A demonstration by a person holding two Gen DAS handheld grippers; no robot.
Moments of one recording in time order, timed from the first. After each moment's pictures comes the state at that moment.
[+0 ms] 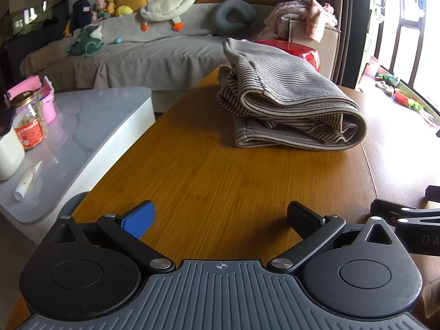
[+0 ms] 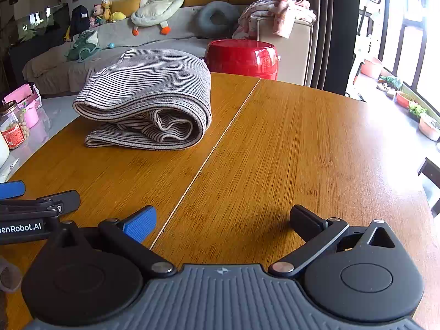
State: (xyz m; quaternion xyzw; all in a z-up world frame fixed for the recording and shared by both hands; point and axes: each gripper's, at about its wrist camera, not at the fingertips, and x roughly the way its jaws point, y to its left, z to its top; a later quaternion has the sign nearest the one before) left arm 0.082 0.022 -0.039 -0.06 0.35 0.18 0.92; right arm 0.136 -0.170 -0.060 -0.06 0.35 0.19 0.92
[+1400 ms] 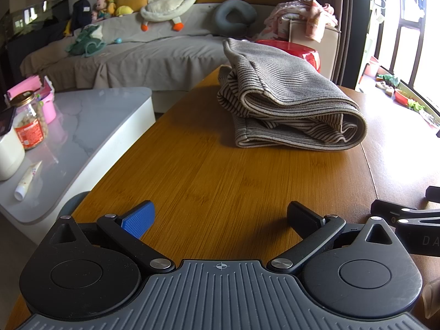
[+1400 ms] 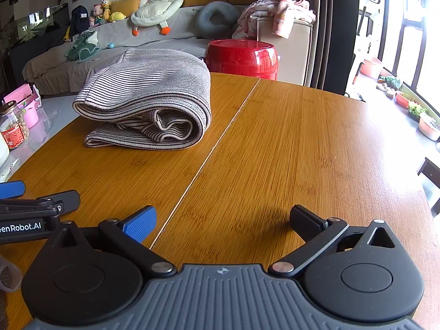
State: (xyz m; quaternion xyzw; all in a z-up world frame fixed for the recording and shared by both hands) left arm 0.080 0.021 -0.040 -0.06 0.35 0.18 0.92; right arm 0.135 -0.169 -0.060 -0.06 0.35 0.19 0.92
